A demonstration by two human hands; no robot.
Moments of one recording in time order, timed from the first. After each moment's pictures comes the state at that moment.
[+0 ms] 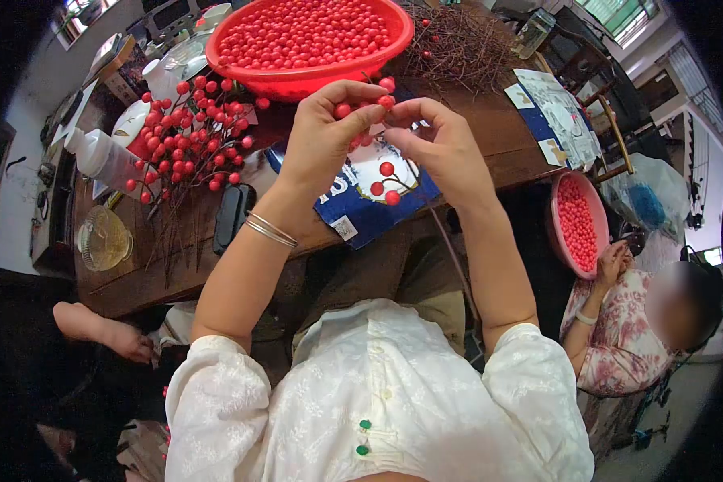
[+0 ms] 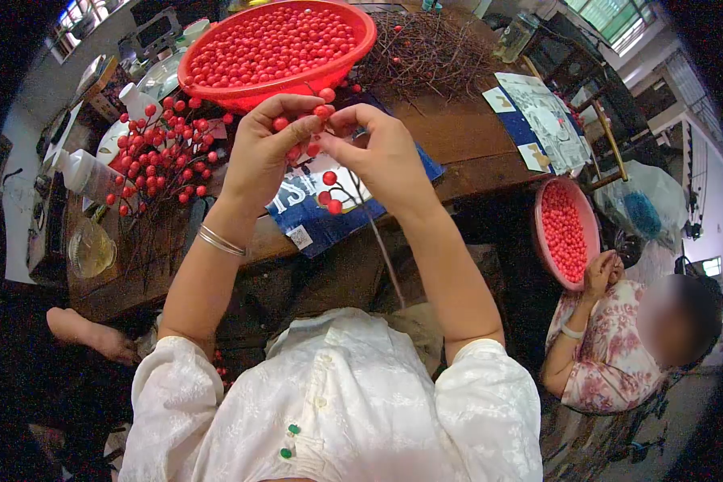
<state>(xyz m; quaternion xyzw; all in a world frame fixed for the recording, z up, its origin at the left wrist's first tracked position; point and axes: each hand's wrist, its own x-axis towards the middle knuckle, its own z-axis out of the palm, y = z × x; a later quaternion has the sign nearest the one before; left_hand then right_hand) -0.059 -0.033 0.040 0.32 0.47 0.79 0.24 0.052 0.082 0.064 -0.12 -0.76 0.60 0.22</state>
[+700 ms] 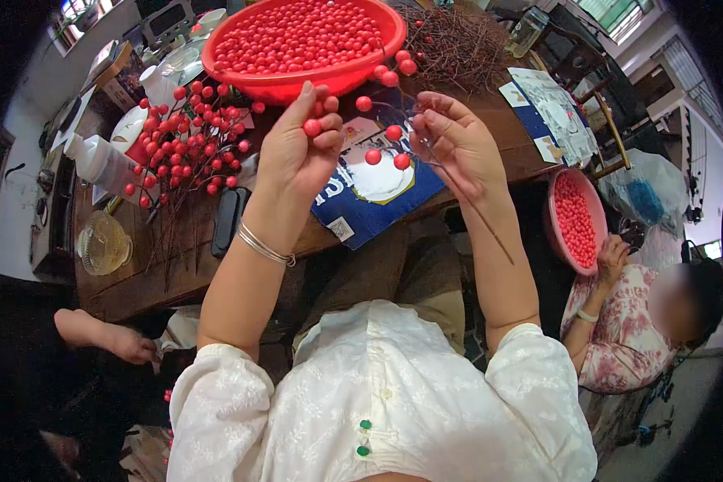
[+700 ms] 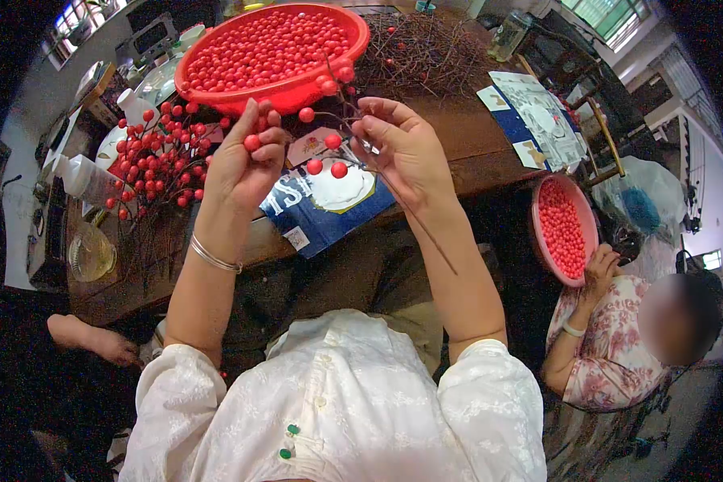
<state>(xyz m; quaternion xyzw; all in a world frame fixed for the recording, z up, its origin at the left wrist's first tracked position) -0.063 -0.044 0.052 0.10 0.28 0.91 0.30 0.060 0.117 0.049 -0.12 -0.45 0.86 0.19</state>
